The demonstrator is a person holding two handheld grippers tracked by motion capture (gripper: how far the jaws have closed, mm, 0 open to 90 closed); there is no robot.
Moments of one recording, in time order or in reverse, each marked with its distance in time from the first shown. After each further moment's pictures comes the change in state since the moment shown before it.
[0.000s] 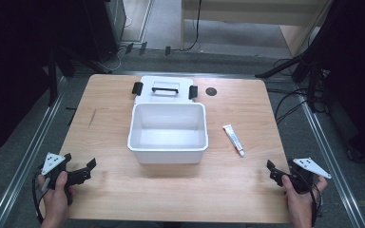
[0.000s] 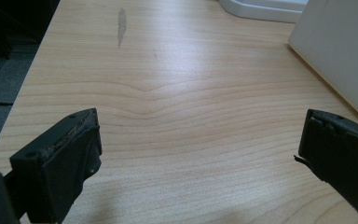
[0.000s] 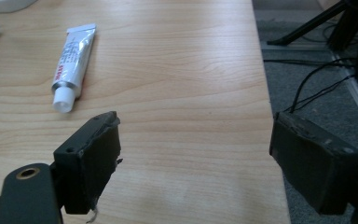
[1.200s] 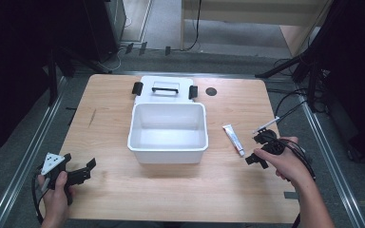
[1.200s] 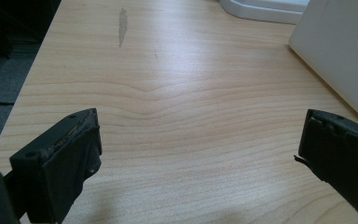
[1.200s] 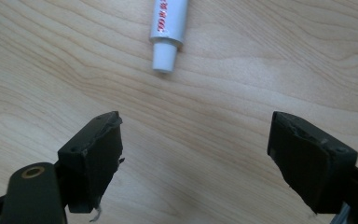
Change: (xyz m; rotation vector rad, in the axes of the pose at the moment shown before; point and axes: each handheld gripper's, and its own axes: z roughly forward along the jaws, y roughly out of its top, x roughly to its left) left arm 0.001 0.000 0.000 -0.001 -0.002 0.001; right arm 0.072 0.103 0.055 0.785 0.125 -0.315
